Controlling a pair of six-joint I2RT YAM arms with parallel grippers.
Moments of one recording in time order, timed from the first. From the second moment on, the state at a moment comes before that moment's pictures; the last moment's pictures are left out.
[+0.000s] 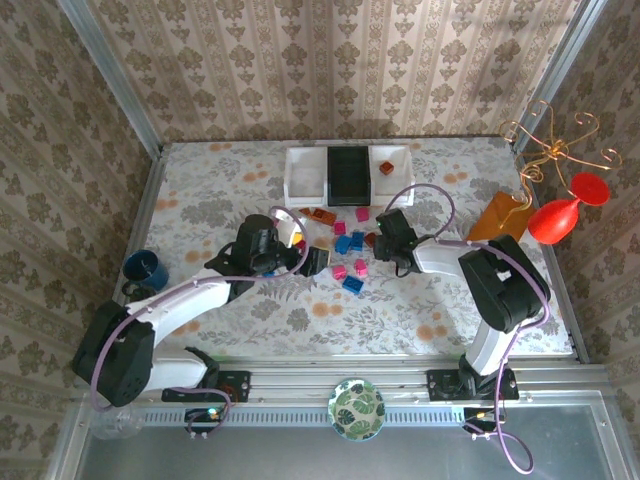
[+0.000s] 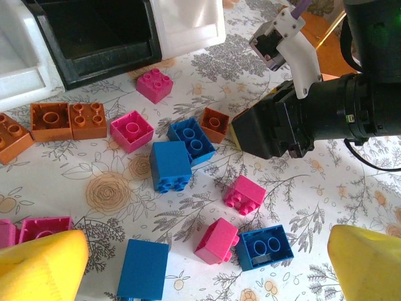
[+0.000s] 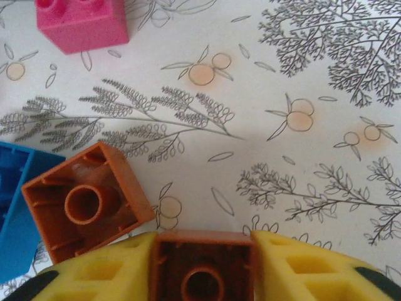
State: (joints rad) left arm -0.64 1.27 0.67 0.10 0.33 -0.19; right arm 0.44 1.74 0.84 -0.04 0.23 0.36
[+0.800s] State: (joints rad) left arm -0.69 1.40 0.78 0.26 0.39 -0.31; right arm 0.24 2.02 1.42 0.01 0.14 0.43
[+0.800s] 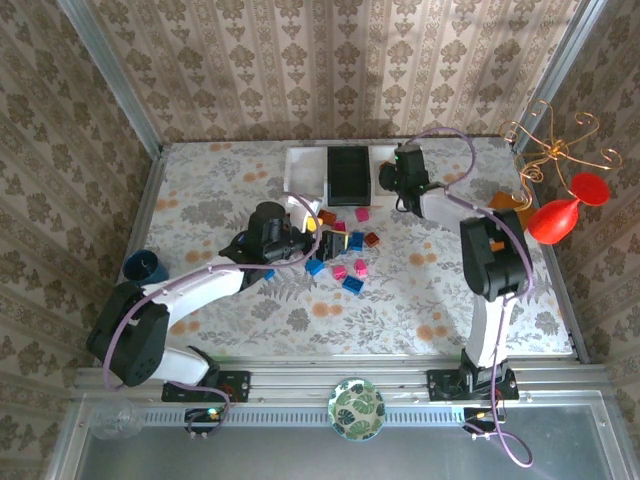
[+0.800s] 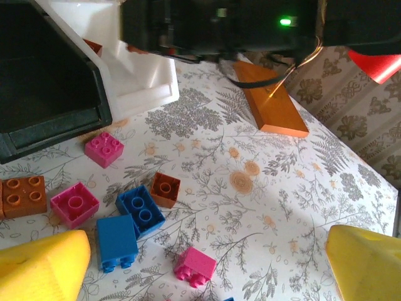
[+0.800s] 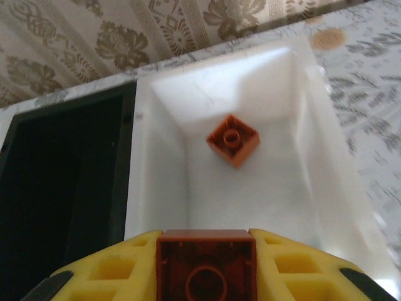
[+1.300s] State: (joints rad) left arm -0.63 1.24 0.72 0.08 0.21 -0.27; right arm 0.28 1.73 1.16 -0.05 0.15 0.40
